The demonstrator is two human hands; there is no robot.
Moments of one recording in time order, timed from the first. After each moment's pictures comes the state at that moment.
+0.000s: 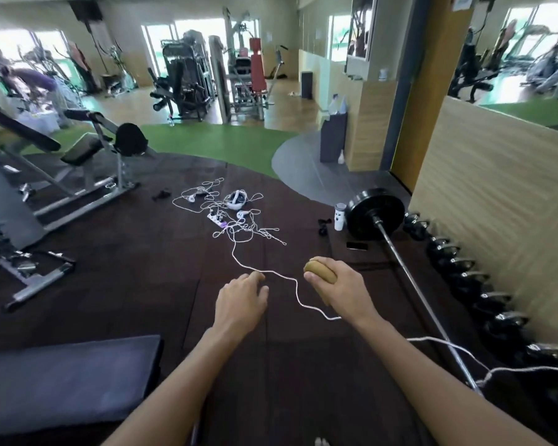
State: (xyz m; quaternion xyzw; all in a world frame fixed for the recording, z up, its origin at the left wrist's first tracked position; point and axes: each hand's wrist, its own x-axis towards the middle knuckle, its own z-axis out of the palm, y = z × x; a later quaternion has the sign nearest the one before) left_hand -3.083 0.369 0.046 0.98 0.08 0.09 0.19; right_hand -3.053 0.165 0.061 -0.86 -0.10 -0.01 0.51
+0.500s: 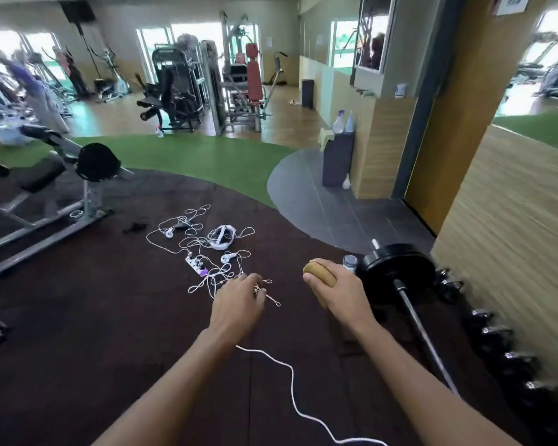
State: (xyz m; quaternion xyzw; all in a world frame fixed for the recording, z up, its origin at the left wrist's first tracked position) left_hand -2.522 0.418 0.061 0.98 0.05 0.09 0.18; right_hand -2.498 0.213 0.079 -0.85 -0.09 -0.03 0.52
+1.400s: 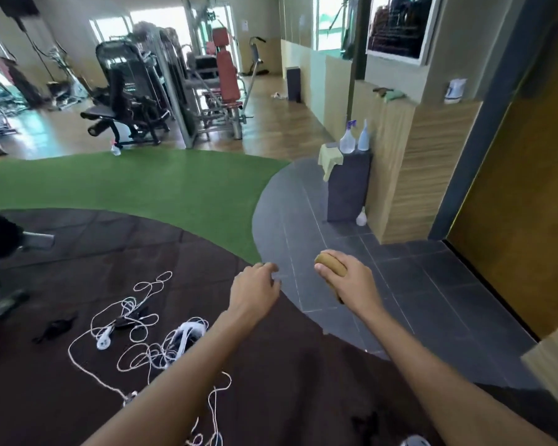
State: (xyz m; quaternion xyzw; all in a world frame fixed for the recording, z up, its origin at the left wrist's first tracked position) left_hand -1.500 0.510 0.031 0.99 0.00 0.05 0.16; right_hand -1.491 0.312 0.032 -0.86 -0.04 -0.05 0.51
